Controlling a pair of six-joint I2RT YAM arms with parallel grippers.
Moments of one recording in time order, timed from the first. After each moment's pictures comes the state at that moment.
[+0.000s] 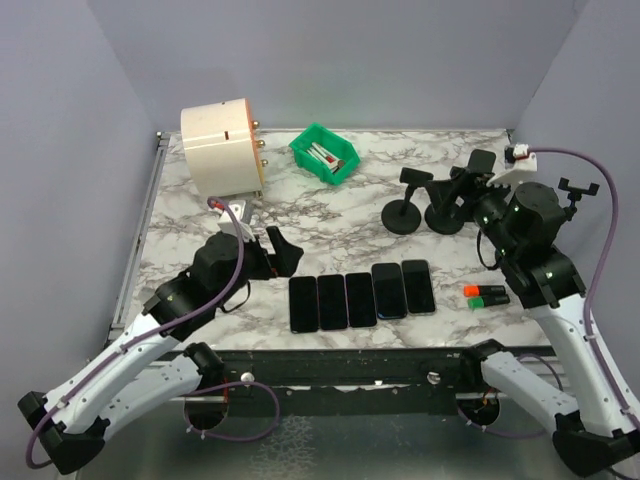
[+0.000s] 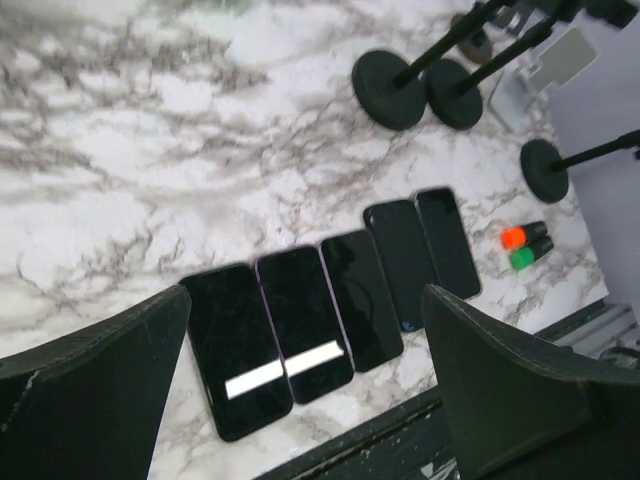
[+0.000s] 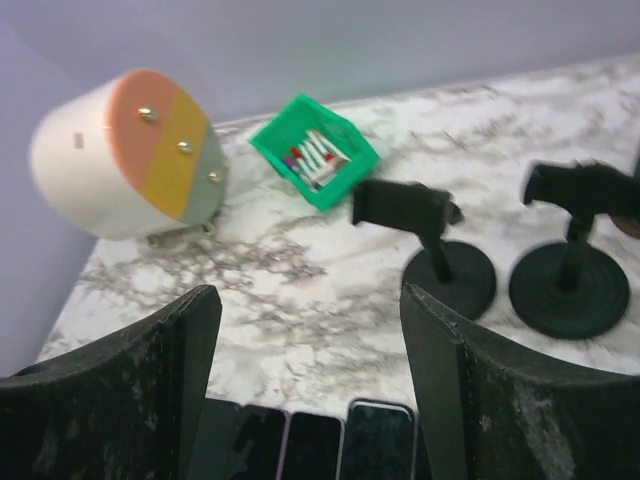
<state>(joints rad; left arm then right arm) -0.77 0.70 0.73 -0.45 -0.21 -0.66 0.28 0.81 1.02 -0.37 0.01 0.40</state>
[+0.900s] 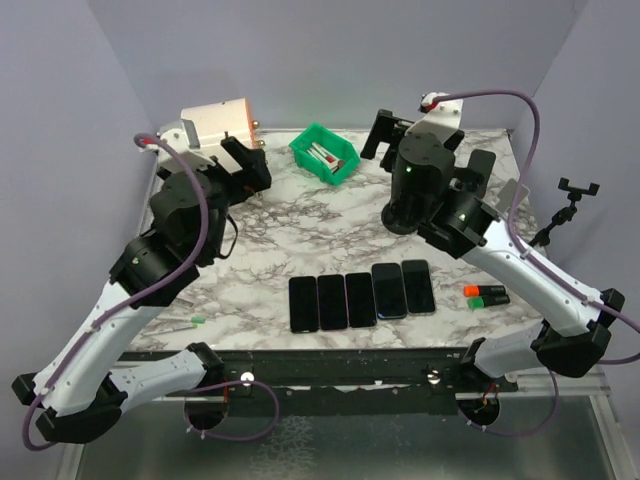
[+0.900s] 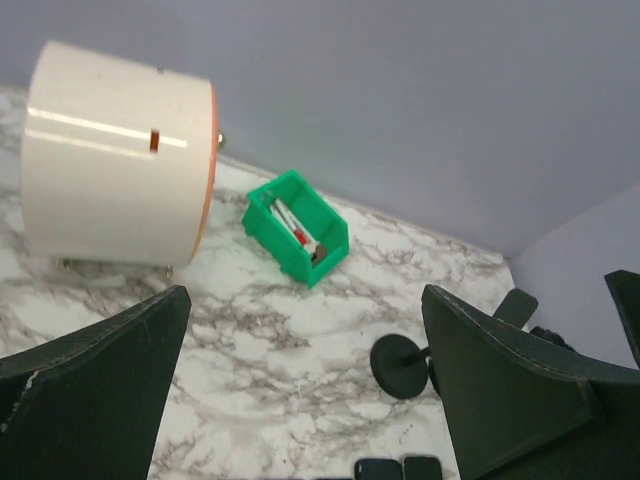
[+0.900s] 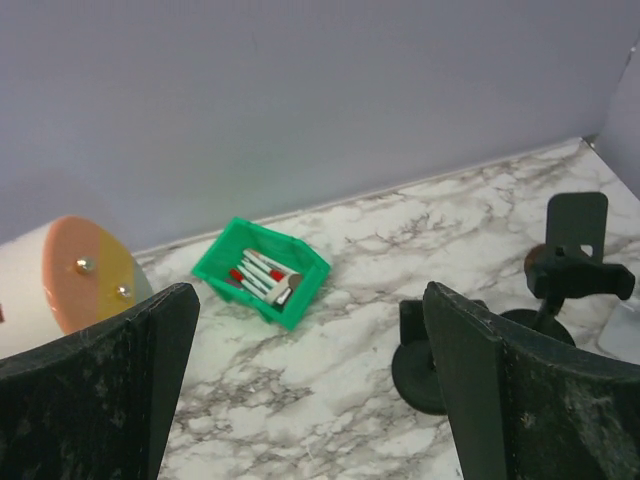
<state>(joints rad) -0.77 0.97 1.46 -0.51 -0.72 -0.48 0.92 1.38 1.62 -0.23 1.03 0.23</state>
